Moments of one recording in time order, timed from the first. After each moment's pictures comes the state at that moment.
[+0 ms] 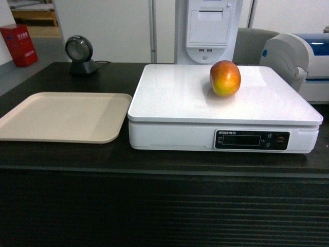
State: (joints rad) left arm -0.14 0.96 0.63 0.39 -0.15 -0.02; right arm 0.00 0.00 0.01 0.00 0.00 -0.01
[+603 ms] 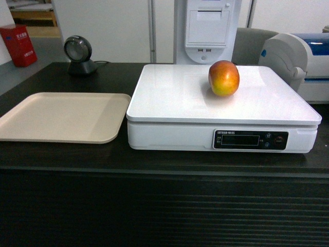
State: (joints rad) left arm 0.00 0.66 0.17 0.49 0.00 -0.01; right arm 0.00 0.01 0.01 0.00 0.00 -0.01
